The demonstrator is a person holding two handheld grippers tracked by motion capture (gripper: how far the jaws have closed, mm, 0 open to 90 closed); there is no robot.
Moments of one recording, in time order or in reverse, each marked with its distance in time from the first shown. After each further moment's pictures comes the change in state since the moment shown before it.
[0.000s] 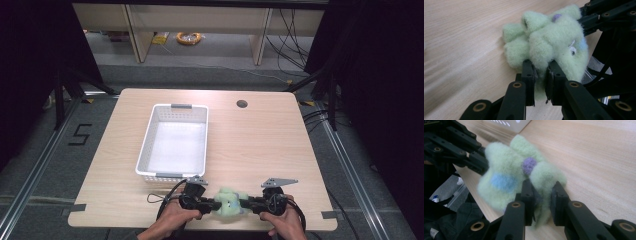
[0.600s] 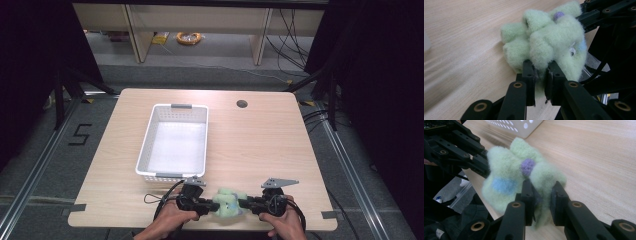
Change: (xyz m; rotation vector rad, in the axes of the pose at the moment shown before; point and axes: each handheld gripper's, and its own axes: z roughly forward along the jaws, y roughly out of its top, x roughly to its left) left arm -0.003 -0.001 -0.010 0.005 0.012 0.021; right arm 0.007 0.002 -0.003 -0.028 0.029 -0.014
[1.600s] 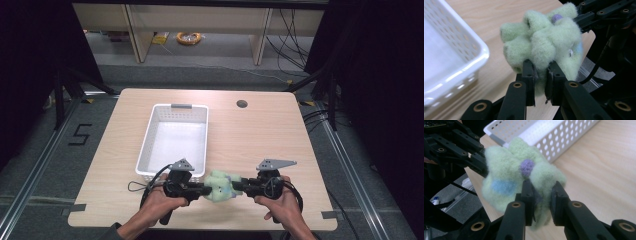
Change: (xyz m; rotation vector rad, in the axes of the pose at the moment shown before) left arm -0.004 0.037 -0.059 -0.108 0.033 0.060; right arm 0.026 0.061 -0.014 -0.039 0.014 -0.071
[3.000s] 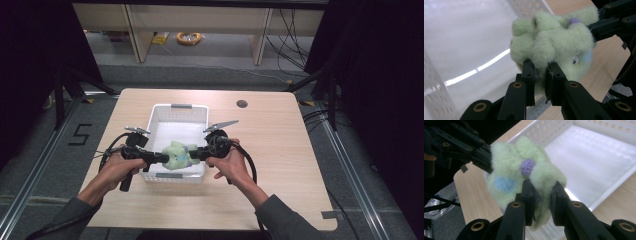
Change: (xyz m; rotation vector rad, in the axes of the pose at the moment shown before) left arm 0.110 0.029 -0.076 0.045 0.149 -0.185; right arm 0.021 0.114 0.109 0.083 0.004 -0.060
